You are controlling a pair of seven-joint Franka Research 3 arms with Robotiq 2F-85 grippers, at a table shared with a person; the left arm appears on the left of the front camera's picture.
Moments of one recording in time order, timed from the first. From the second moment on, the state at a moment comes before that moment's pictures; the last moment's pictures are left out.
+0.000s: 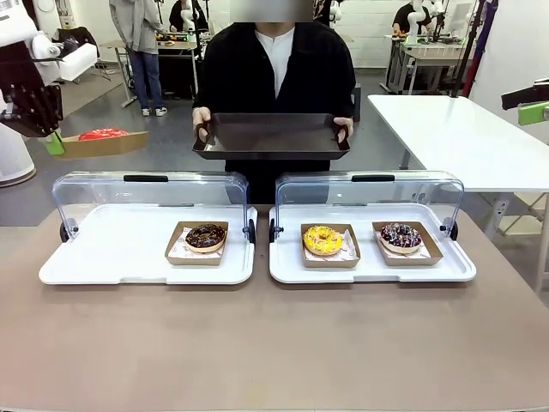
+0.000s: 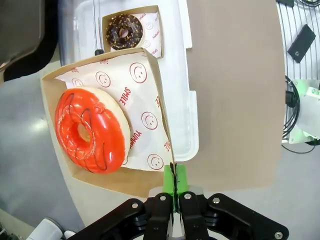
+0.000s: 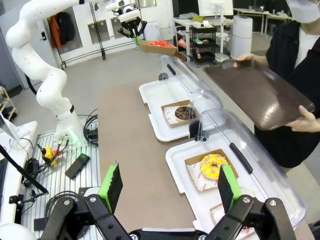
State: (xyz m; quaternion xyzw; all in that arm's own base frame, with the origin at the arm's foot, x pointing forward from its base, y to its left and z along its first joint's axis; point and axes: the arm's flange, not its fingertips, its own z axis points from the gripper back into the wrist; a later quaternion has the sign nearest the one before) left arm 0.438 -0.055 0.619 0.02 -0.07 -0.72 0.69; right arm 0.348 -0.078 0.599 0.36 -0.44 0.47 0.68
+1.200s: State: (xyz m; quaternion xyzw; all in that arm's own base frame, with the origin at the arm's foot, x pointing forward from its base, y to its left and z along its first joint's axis) left arm 0.413 -0.110 0.679 0.06 -0.08 -0.75 0.65; right arm 0.348 -0.078 0.599 0.36 -0.44 0.47 0.68
